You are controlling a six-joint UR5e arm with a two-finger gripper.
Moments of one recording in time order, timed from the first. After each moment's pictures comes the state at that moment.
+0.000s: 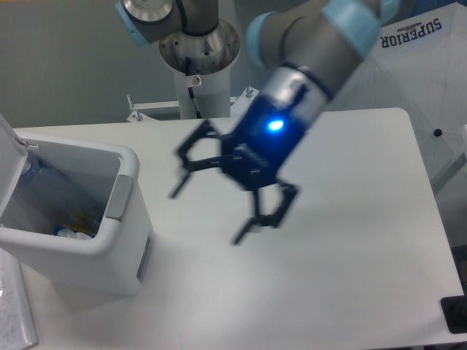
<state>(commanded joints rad) 2.71 -1.89 -1.39 -0.83 0.52 0.62</state>
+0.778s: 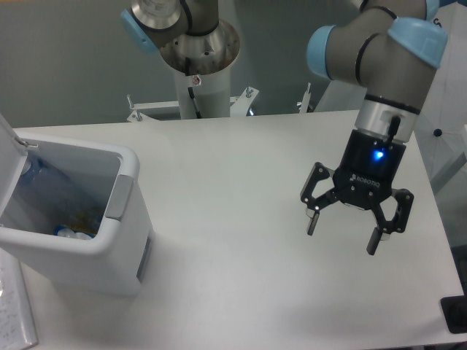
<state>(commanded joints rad) 2.70 -1.96 -1.43 -0.92 1.08 0.88</state>
